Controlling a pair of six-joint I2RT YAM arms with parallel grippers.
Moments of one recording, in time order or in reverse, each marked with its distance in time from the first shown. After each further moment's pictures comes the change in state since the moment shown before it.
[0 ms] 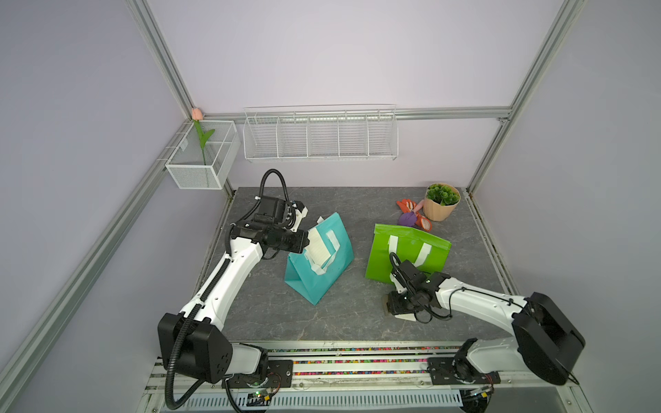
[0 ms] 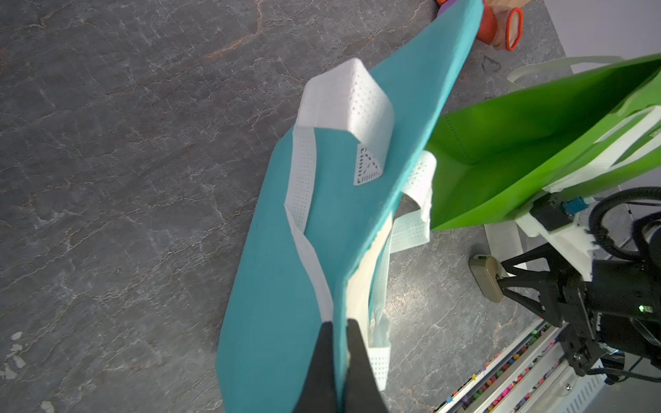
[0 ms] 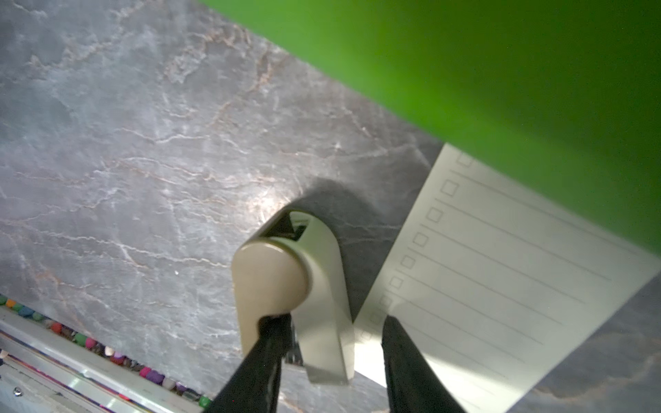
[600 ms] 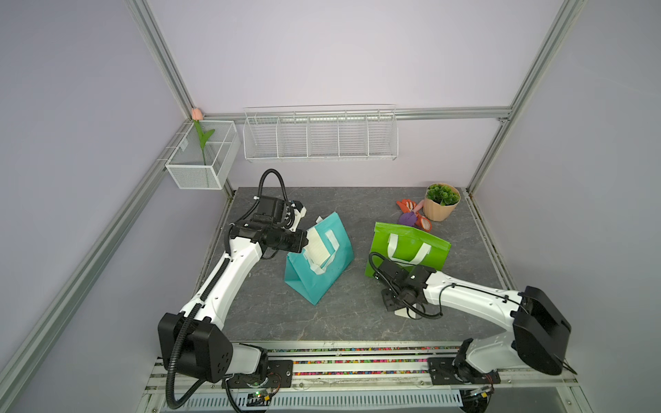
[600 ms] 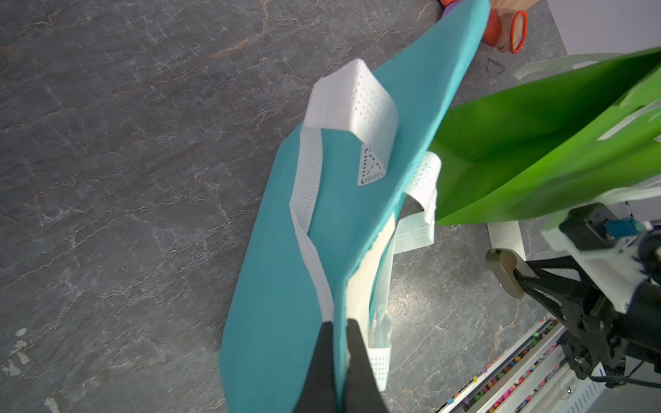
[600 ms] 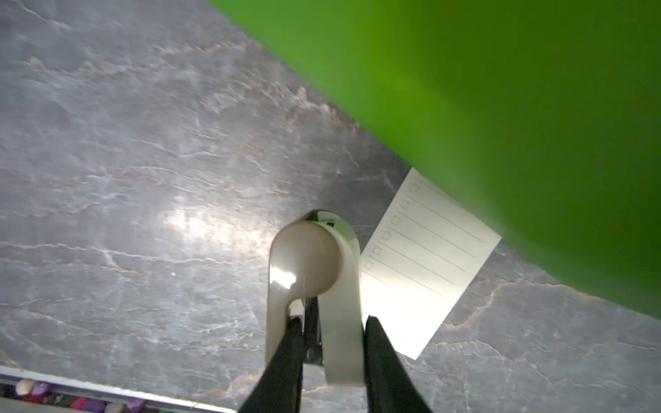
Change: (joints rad) left arm 0.024 0.003 0.001 0.000 0.002 0.000; right arm 0.229 0.099 0.281 -0.297 0.376 0.029
